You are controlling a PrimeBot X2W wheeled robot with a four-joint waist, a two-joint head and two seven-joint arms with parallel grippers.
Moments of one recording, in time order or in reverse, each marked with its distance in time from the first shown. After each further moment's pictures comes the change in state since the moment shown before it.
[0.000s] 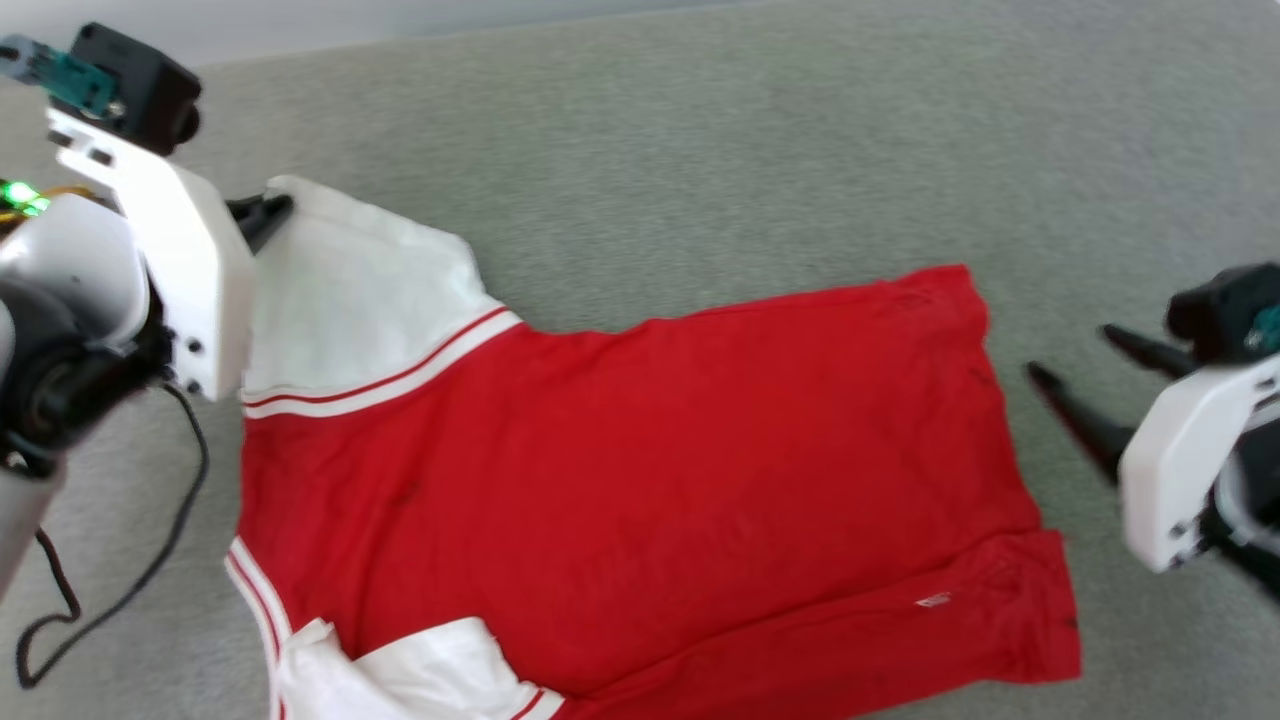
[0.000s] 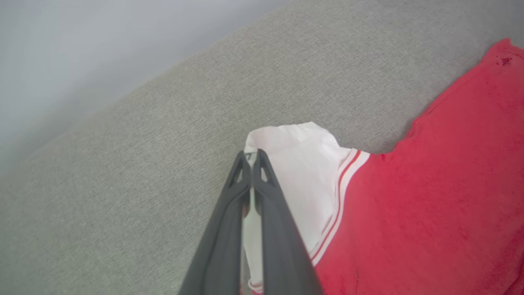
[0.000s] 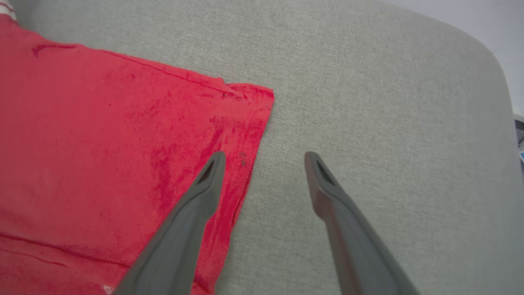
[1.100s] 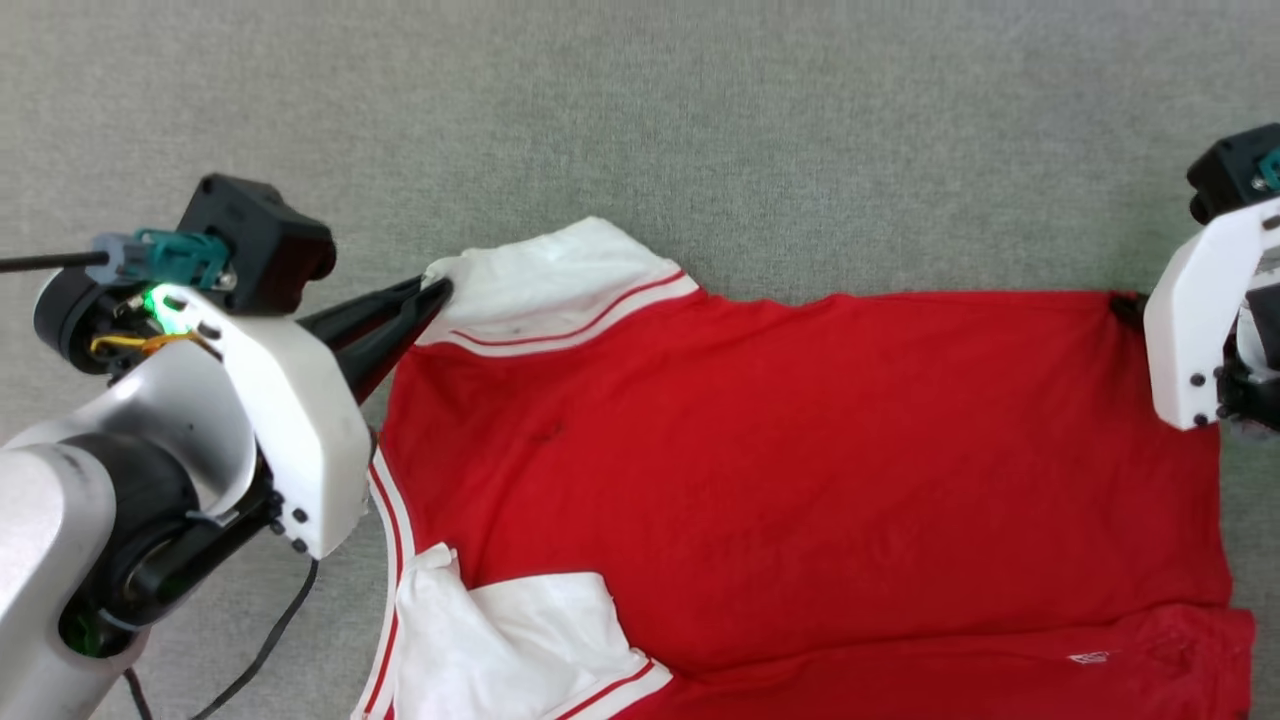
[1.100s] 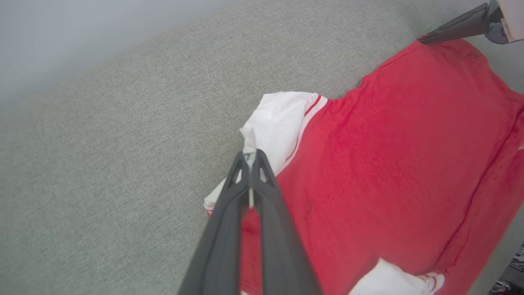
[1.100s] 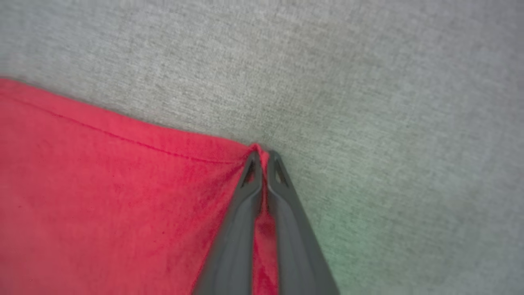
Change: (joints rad) left arm 0.198 0.002 0.004 -0.402 -0.002 0.080 -0.119; right arm -0.331 -0.006 0.073 0.400 0.052 0.000 0.265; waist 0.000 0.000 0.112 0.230
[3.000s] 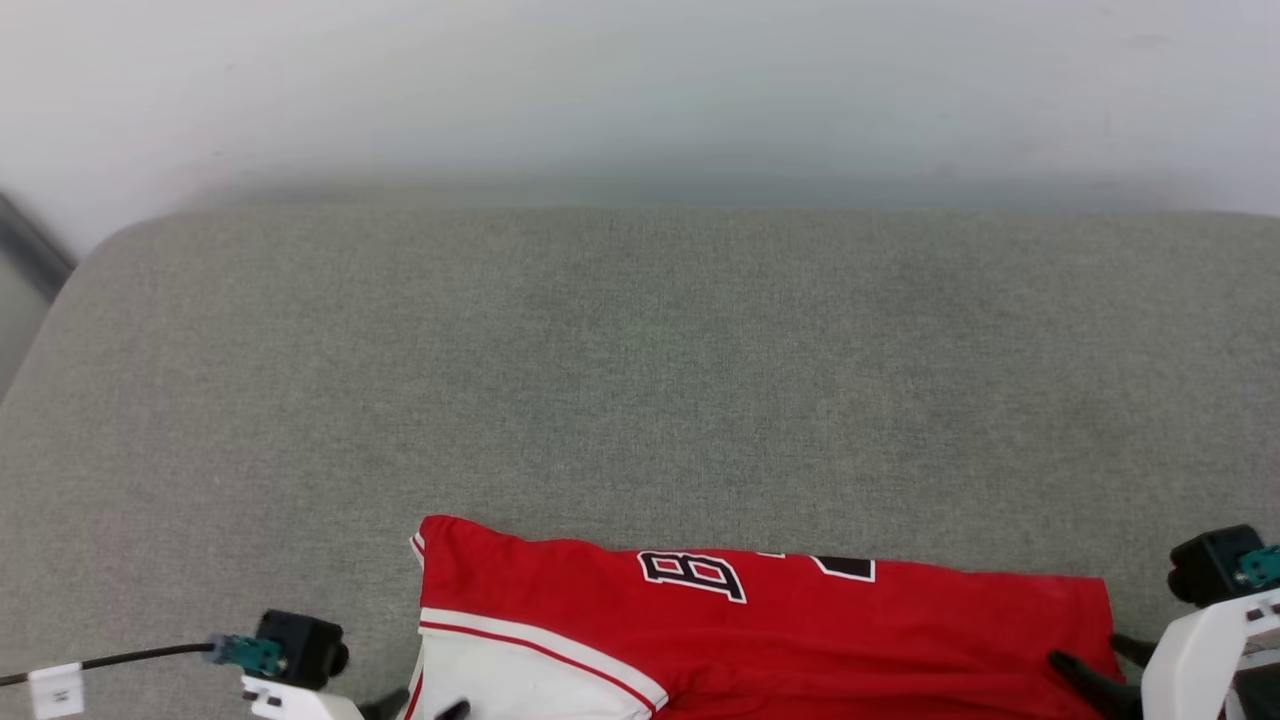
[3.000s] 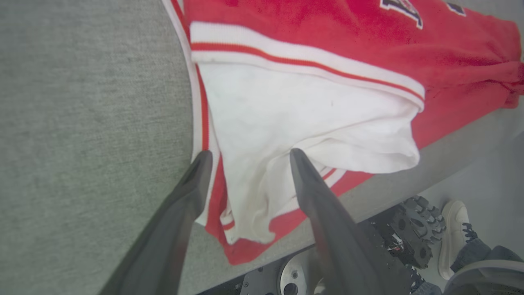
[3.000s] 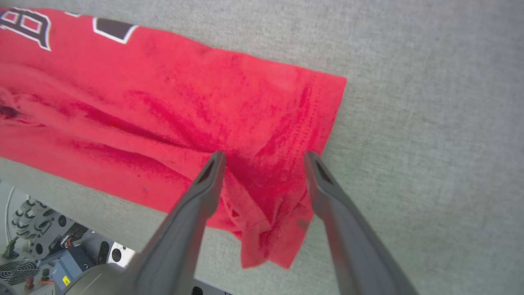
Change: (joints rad) left arm 0.611 -0.102 -0.095 0.351 -0.134 0.017 -0.278; right arm 0.692 -0.021 -0.100 -0.226 0.143 0.000 -0.231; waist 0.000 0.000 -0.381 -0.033
